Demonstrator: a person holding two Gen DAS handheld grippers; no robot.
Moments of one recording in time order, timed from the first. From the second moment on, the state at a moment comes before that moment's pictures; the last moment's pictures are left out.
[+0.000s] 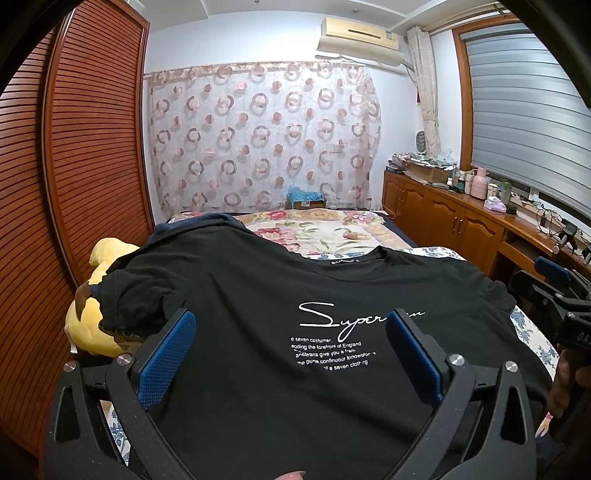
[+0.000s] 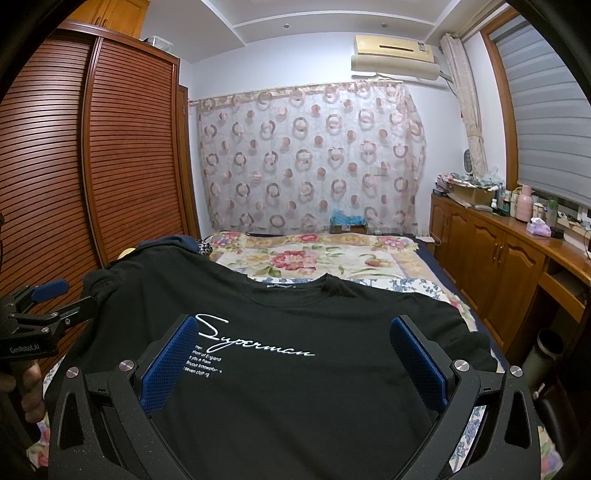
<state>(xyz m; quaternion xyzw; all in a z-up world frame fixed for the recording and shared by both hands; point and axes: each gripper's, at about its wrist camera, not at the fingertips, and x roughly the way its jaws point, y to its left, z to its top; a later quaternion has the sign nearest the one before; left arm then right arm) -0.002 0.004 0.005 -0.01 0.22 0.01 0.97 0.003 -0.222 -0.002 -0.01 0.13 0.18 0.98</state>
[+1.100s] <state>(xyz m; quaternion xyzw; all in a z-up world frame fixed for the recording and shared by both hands) 0.000 0.007 0.005 -0.01 0.22 0.01 0.97 0.003 -0.221 -0.002 0.00 0.13 0.18 0.98</state>
